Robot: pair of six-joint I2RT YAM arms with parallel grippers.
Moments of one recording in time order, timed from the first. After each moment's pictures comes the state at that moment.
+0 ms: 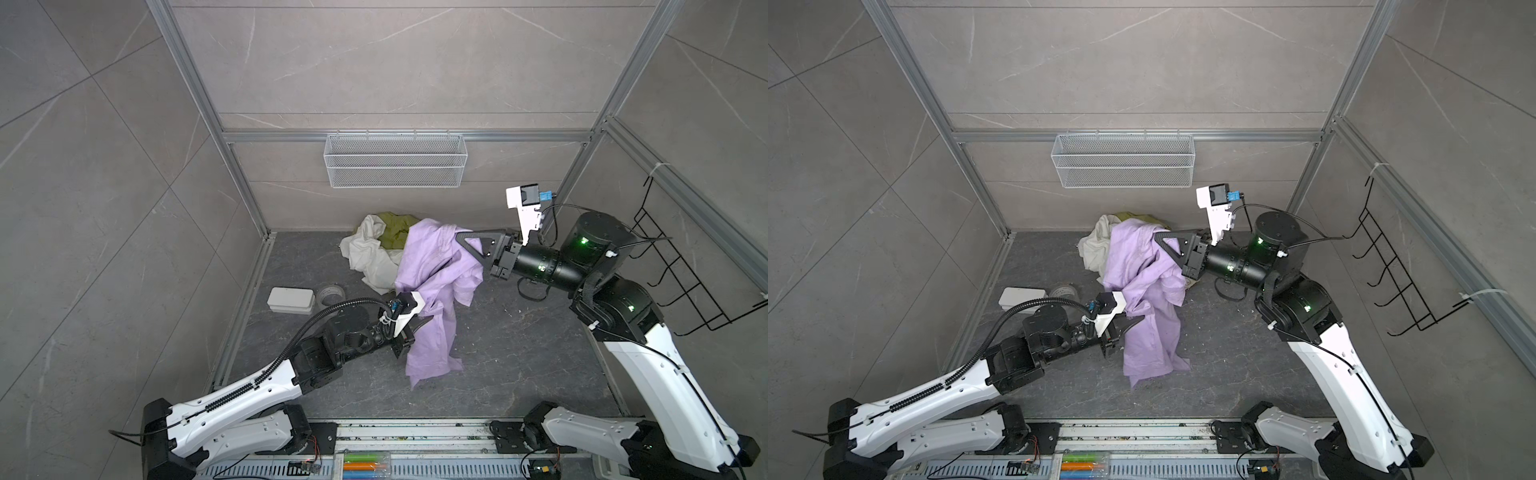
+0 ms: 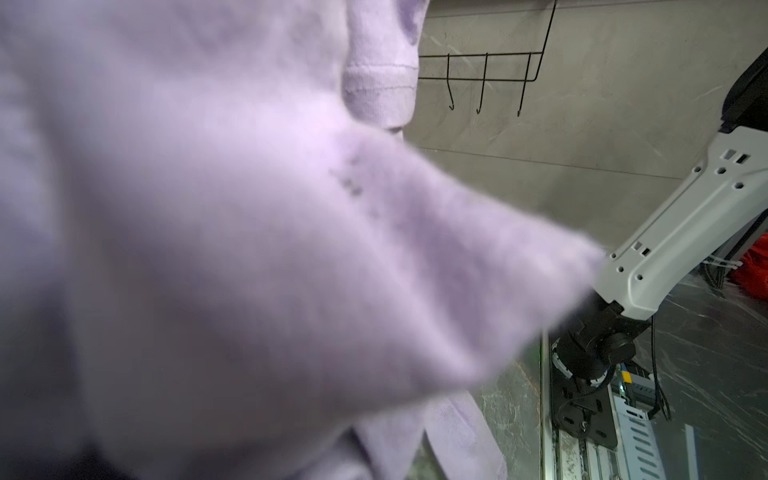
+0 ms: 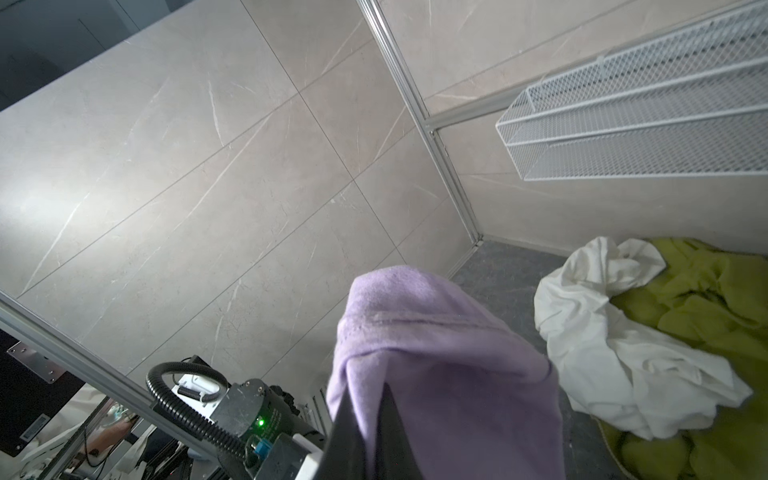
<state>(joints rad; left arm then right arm) -1.06 0.96 0.85 -0.02 0.09 0.07 0.57 1.14 1.61 -0.51 -0.51 0.53</state>
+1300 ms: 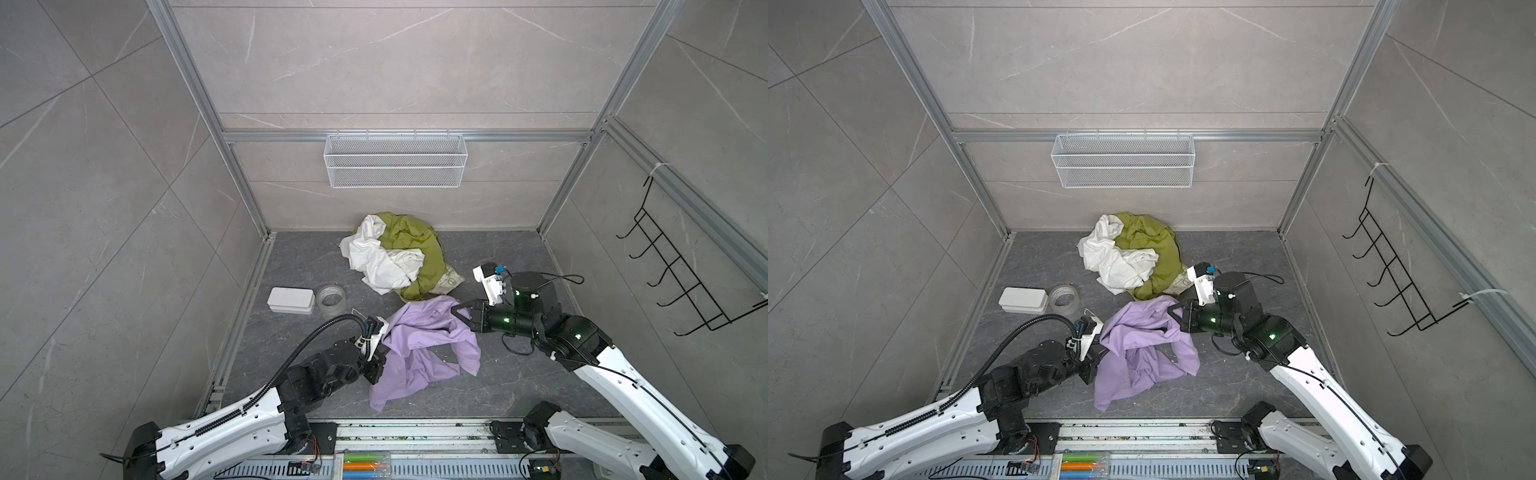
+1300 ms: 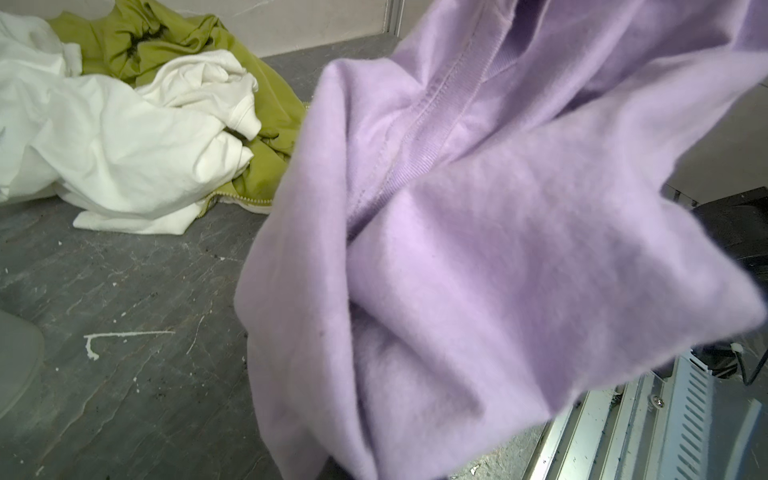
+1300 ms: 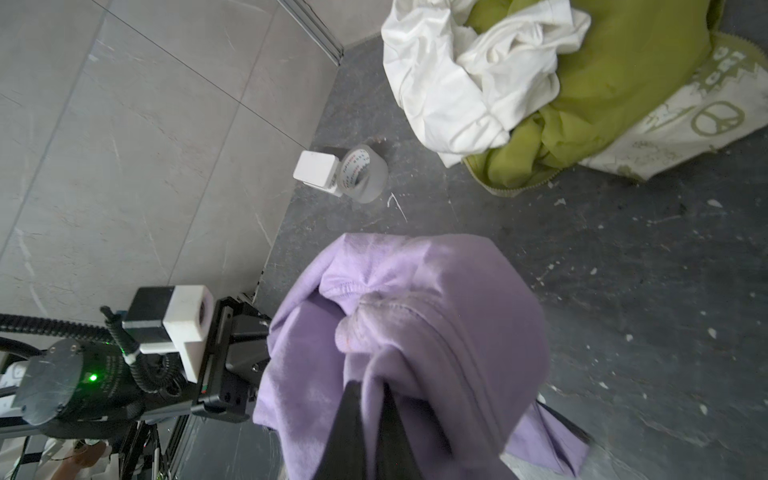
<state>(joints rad) -1.07 0.71 0.47 -0.19 -0.16 -0.27 0.59 0.93 1.01 -0.66 -0.35 0.61</state>
